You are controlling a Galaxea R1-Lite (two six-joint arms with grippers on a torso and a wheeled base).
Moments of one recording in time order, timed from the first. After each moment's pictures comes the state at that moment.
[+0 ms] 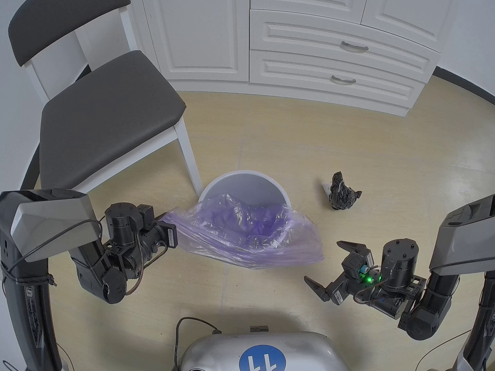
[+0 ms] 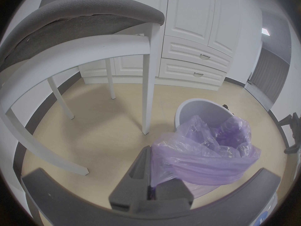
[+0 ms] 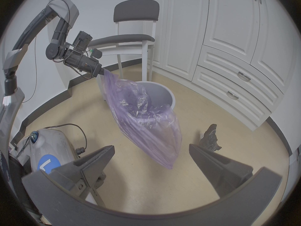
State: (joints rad) left arm -0.28 2.28 -0.66 -1.40 0.07 -0.01; right arm 0.55 2.14 -0.29 -1.55 -0.05 -0.40
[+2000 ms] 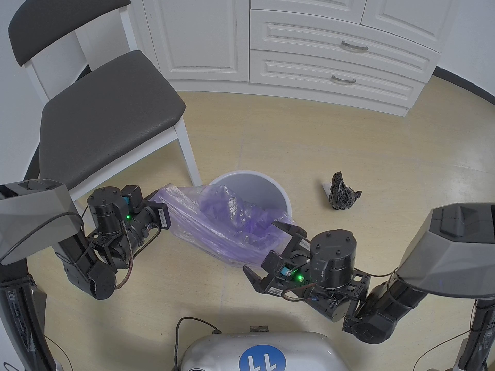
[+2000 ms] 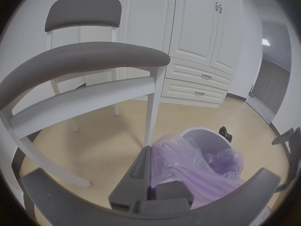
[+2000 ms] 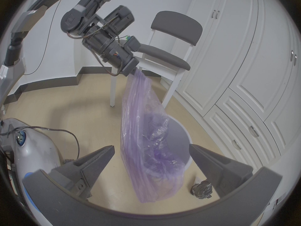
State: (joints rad) left arm -0.28 2.15 -0.63 -1.44 0.10 -0.05; right arm 0.82 2.16 -0.72 -1.26 -0.25 -0.70
